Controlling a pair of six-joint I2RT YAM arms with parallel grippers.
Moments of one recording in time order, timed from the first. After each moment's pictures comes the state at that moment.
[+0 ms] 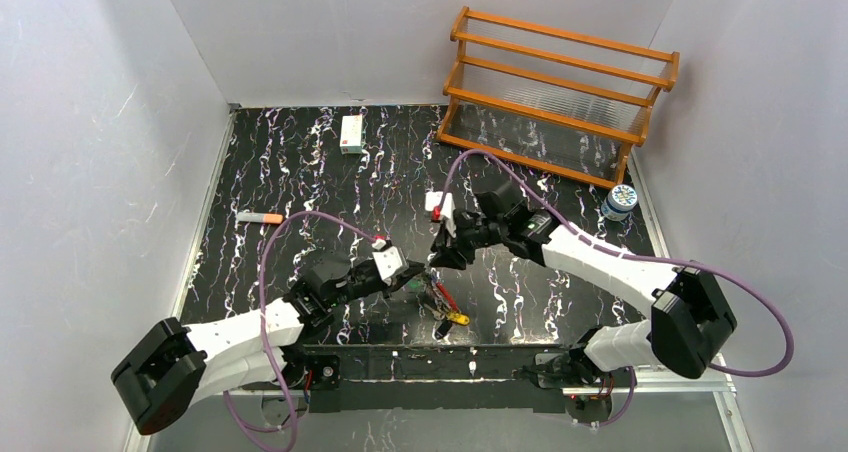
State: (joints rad) left arm -0.84 0.98 0.25 0.58 0.36 0.19; right arm 0.82 1.34 0.92 -0.25 -0.64 -0.38
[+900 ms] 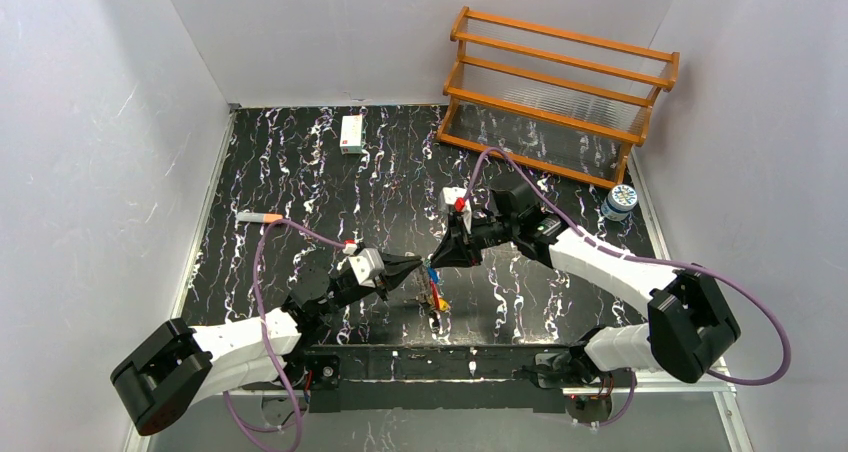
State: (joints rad) left arm -0.84 0.97 0.10 1.03 0.30 0.03; right arm 0.70 1.30 0.81 -0.02 -1.00 -0.24
